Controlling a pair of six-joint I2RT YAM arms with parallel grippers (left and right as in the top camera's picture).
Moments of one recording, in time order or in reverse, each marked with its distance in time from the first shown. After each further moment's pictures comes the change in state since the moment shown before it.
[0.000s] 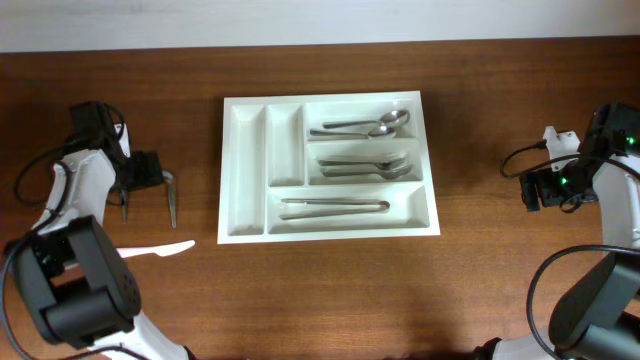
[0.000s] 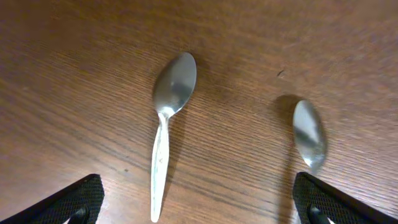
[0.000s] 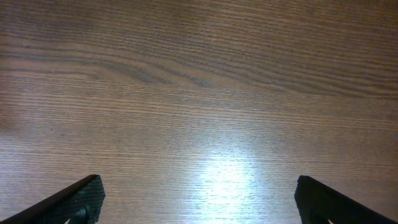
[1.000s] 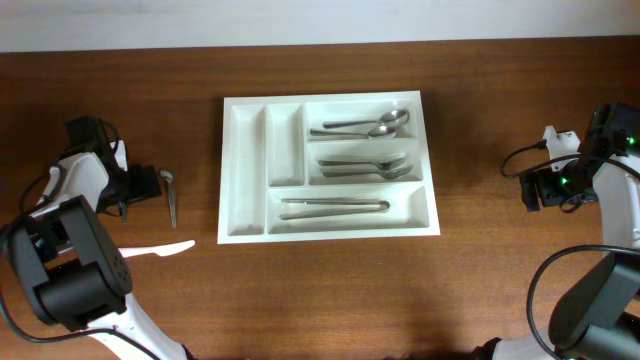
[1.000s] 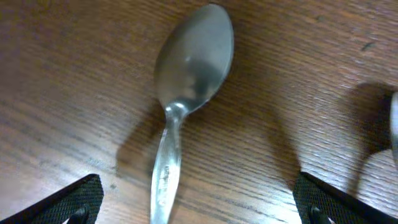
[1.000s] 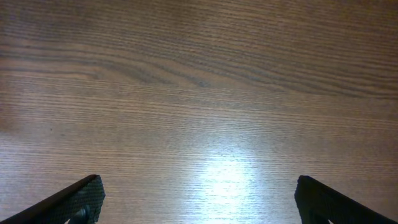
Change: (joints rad) left arm 0.070 0.107 0.000 0.010 0.058 0.014; right arm 0.000 0.000 0.000 0.000 0.000 0.000
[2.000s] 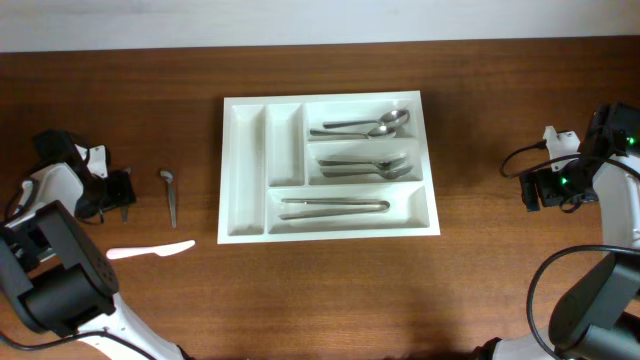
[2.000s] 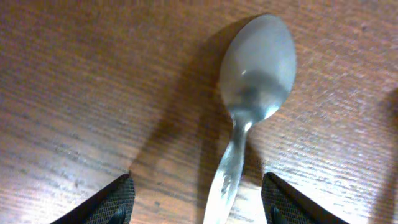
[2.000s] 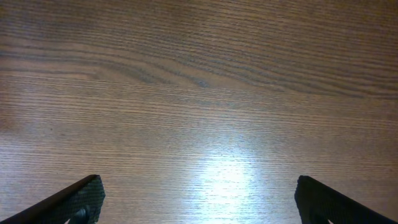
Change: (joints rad) left arm 0.118 0.012 0.002 0.040 0.147 0.111; right arm 0.000 0.000 0.000 0.000 0.000 0.000
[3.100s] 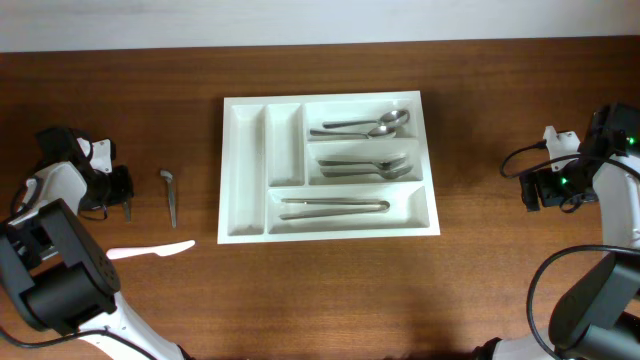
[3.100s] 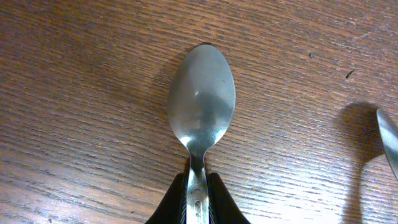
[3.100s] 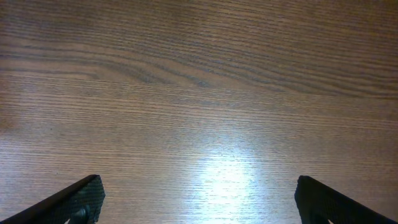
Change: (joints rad) left arm -0.013 0.005 0.000 0.038 0.055 0.027; right arm 0.000 0.000 0.000 0.000 0.000 0.000
